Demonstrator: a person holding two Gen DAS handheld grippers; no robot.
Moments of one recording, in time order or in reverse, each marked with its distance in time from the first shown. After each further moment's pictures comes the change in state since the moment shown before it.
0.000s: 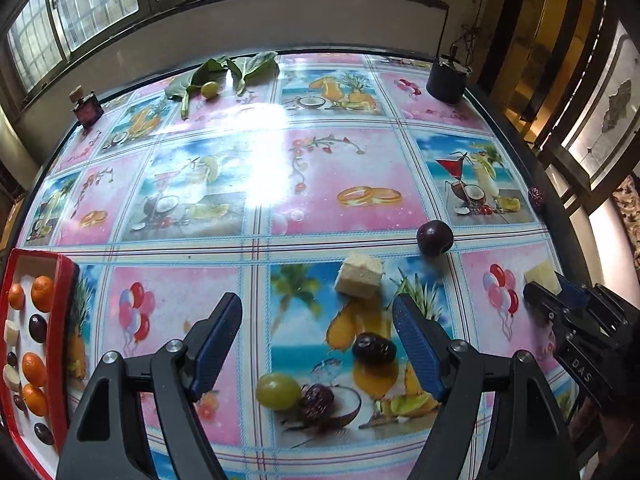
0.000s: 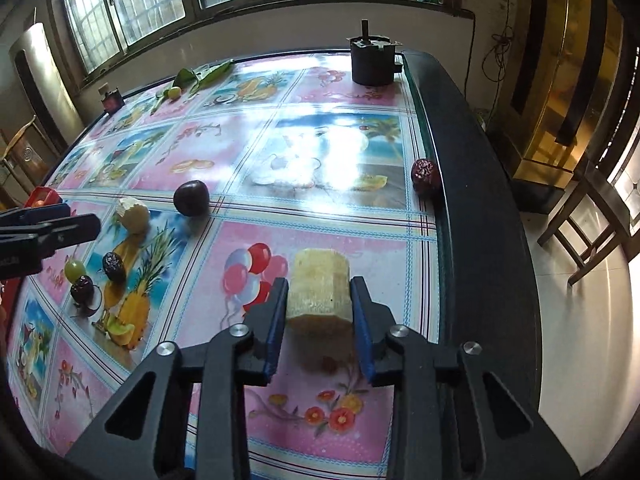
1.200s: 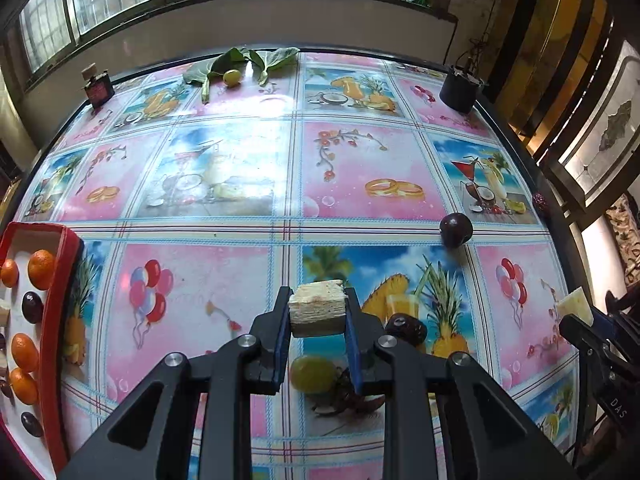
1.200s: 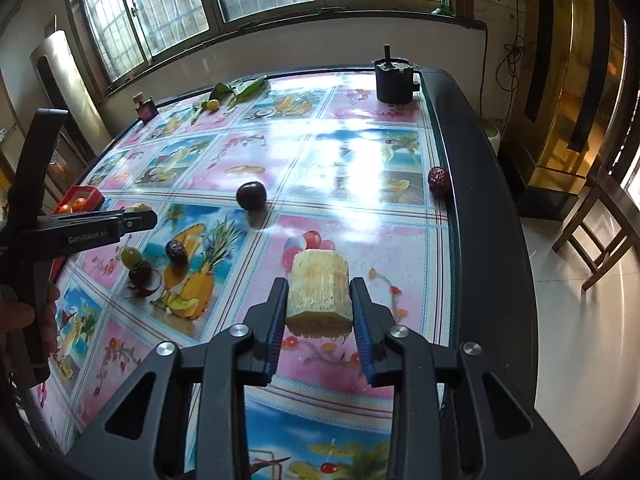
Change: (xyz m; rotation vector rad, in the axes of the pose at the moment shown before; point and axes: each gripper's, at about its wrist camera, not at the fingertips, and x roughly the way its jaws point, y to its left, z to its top) left arm -0.013 0.039 -0.019 -0.067 -0.028 -0.047; right arm -0.047 0.021 -0.017 -0.013 -0.033 0.080
